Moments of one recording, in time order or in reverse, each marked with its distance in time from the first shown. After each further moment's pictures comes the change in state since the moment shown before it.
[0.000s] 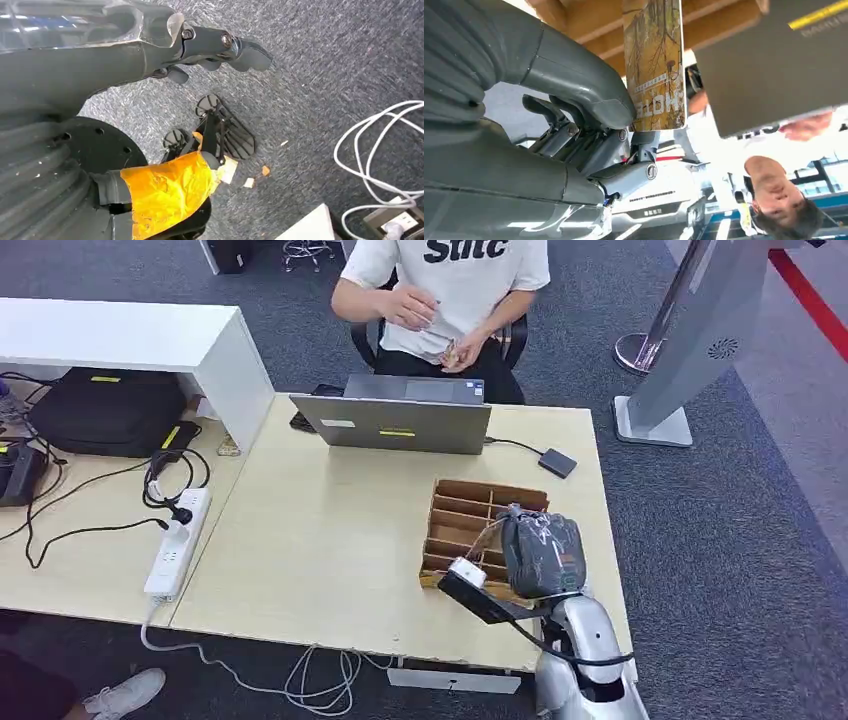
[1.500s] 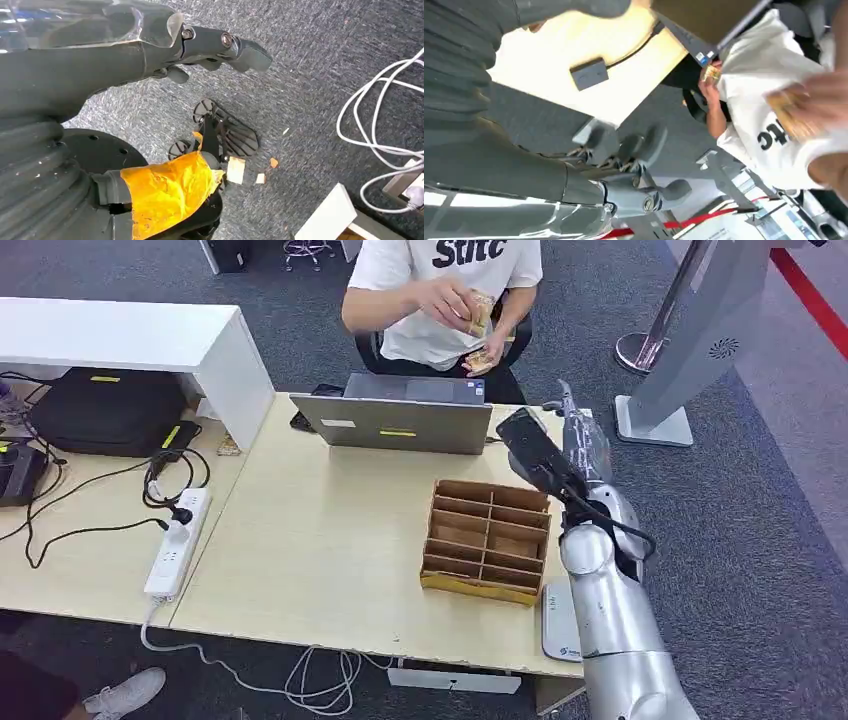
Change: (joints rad) left arm 0.000 0.026 -0.096 0.010 -0.105 -0.052 0.021; right arm -0.391 0.125 -0.330 0.312 -0.339 0.167 0.056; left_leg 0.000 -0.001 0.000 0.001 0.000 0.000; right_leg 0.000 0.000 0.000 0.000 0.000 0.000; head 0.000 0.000
